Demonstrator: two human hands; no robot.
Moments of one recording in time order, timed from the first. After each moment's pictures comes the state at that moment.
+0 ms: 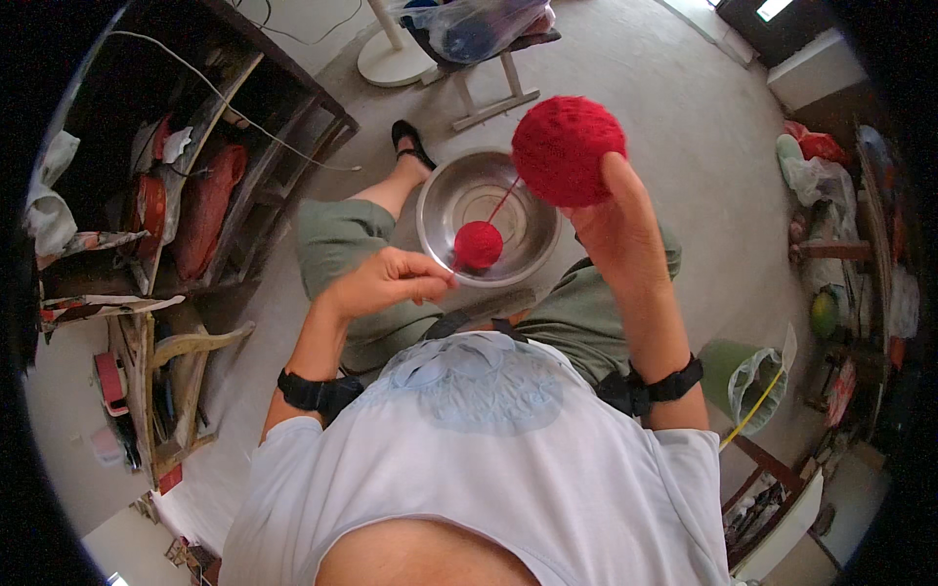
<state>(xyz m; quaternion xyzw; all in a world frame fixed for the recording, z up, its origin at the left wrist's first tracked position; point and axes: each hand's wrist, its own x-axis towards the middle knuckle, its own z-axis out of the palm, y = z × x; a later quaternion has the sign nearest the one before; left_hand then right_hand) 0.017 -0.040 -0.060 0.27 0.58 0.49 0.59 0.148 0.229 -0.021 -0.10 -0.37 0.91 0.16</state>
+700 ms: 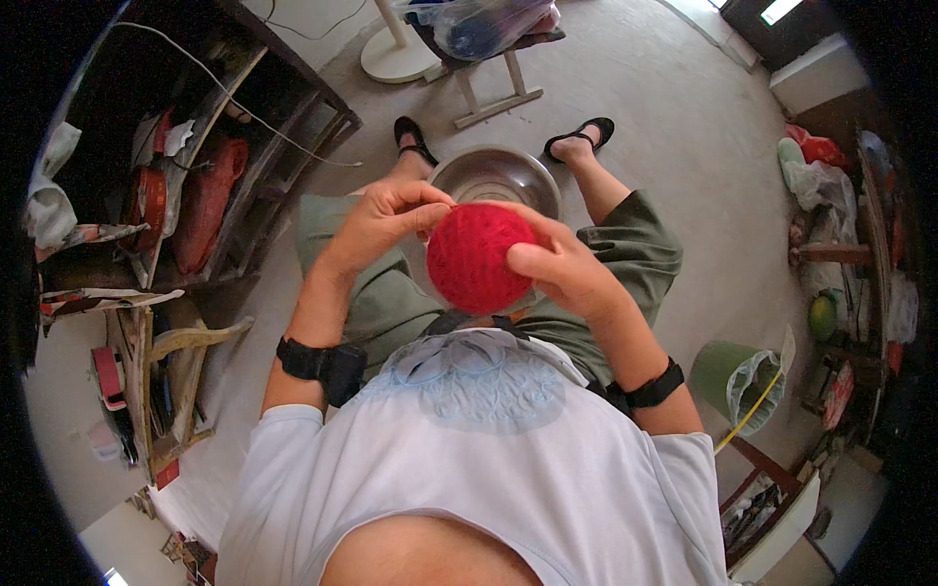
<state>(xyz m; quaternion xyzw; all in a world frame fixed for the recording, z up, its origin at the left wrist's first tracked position) -0.010 -0.003 -0.033 0.33 0.62 0.57 0.43 0.161 0.186 -0.029 -0.04 -0.45 0.89 -0.10</state>
